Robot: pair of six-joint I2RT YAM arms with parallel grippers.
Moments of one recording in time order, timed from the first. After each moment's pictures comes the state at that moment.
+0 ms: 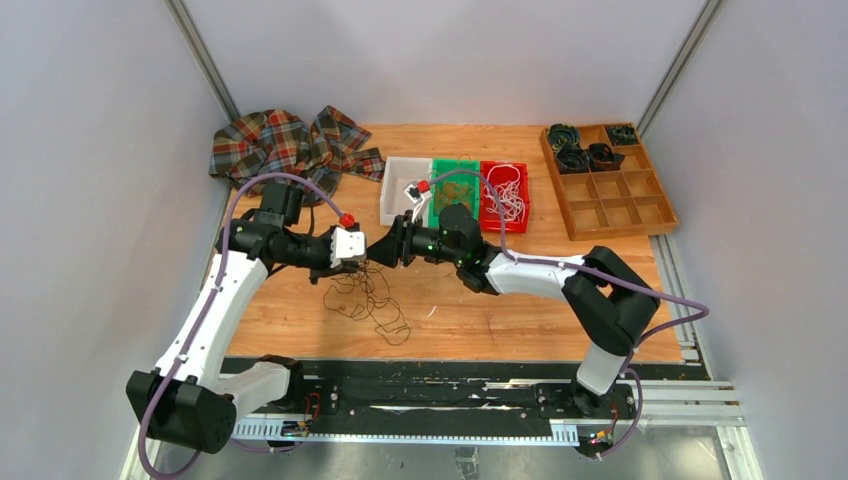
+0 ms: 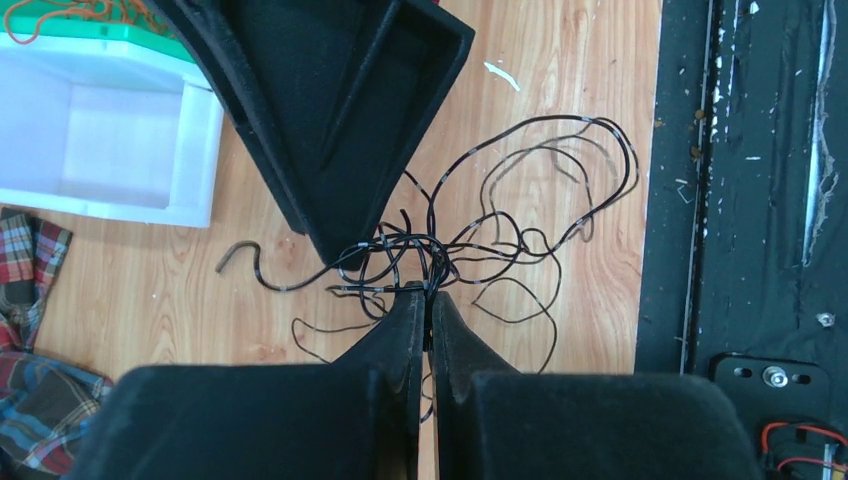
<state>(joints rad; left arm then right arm) -0.19 1.09 1.08 -1.09 0.81 1.19 0.88 1.73 0.96 0.70 -0.43 0.69</state>
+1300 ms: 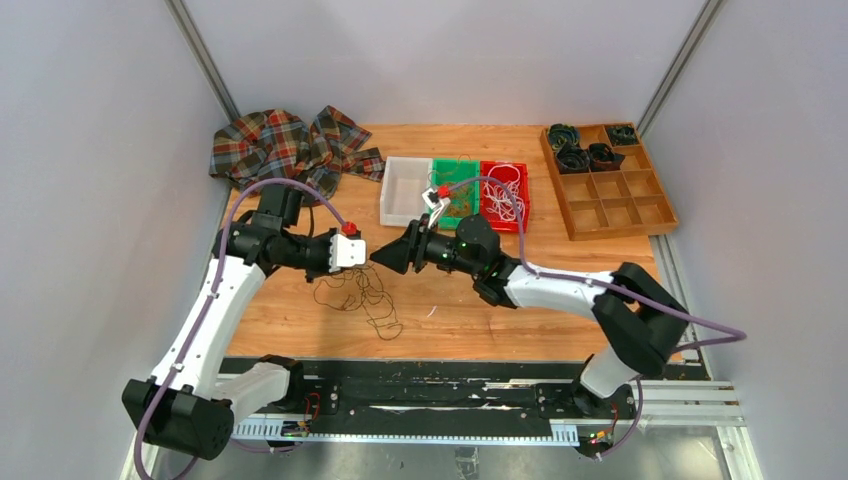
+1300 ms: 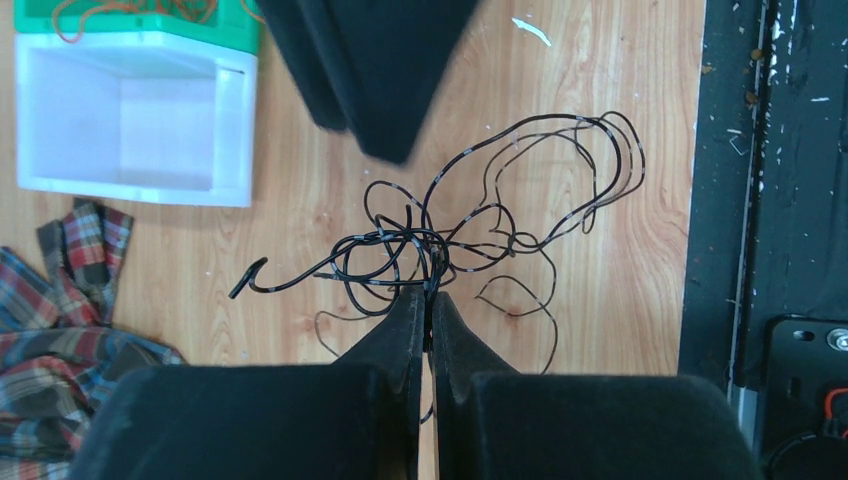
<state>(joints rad) -0.20 1.06 1.07 -1.10 0.72 1.28 0.88 1.54 0.84 0.70 -0.34 0.72</state>
